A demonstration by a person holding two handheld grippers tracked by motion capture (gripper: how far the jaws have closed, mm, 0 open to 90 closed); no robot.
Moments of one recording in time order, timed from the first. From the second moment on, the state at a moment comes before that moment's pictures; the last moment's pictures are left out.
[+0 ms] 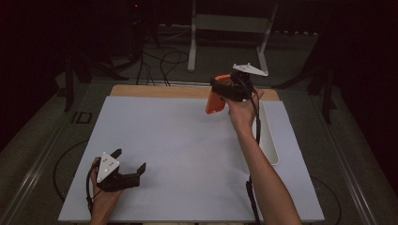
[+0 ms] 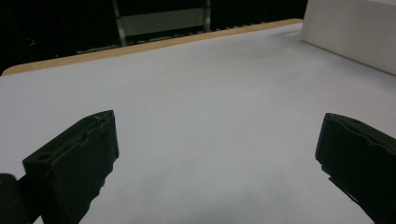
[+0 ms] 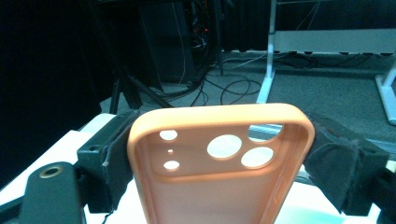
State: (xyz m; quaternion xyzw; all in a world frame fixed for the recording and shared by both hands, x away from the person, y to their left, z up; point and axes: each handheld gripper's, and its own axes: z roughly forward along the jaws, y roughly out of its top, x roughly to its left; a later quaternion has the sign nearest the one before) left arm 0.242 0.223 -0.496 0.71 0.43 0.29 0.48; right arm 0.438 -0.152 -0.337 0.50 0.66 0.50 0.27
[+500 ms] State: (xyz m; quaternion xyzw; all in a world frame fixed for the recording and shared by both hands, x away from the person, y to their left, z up) left arm 0.241 0.222 -0.495 0.71 0.43 0.29 0.48; right arm 0.443 -0.166 -0.336 0.51 0.65 0.49 0.28
